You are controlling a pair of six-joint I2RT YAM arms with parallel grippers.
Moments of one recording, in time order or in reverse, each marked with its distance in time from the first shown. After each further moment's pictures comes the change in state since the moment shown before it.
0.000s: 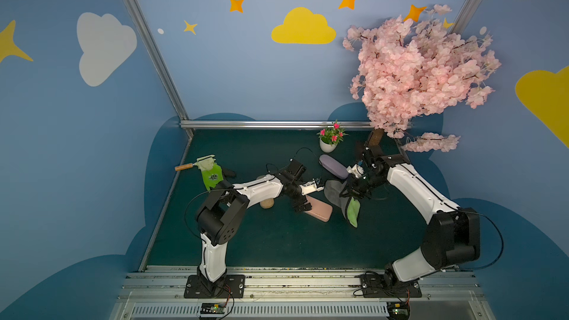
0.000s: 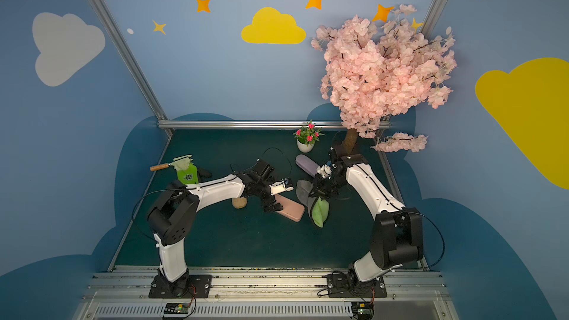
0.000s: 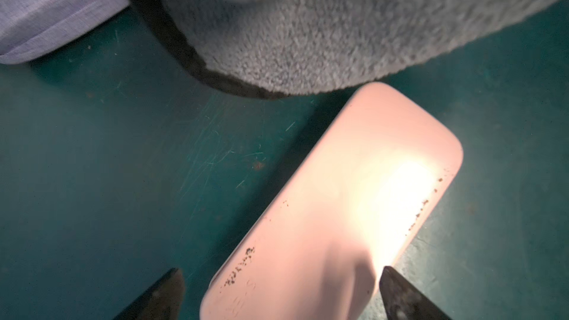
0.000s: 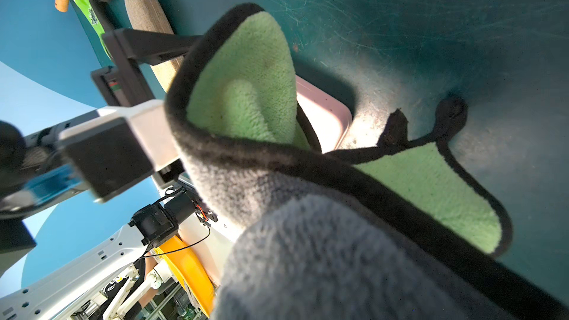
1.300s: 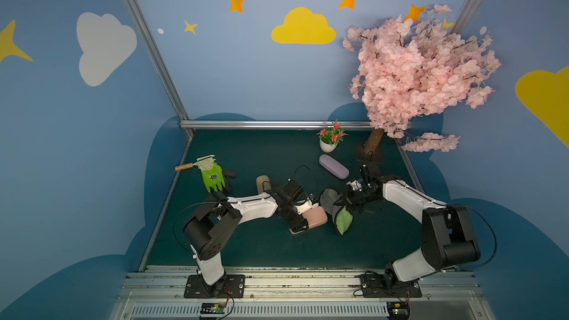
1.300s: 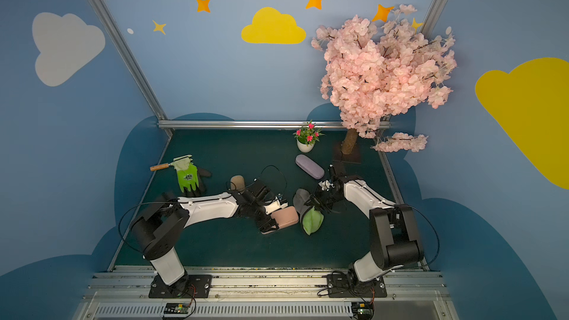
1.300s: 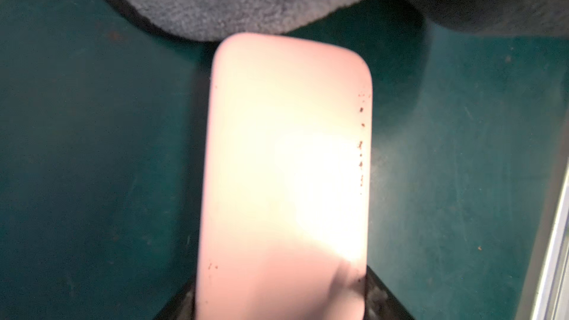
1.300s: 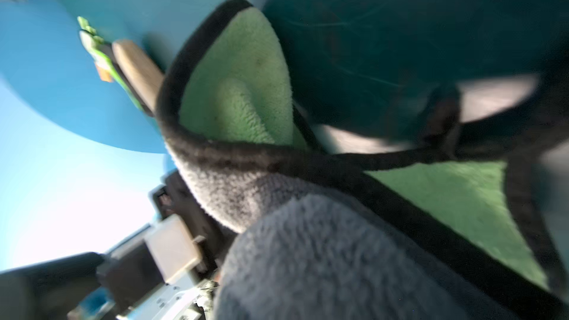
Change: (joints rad) left arm -0.103 -0.176 -0.322 0.095 0.028 -0.335; right arm 0.008 -0.013 -0.350 0.465 -0.147 0.414
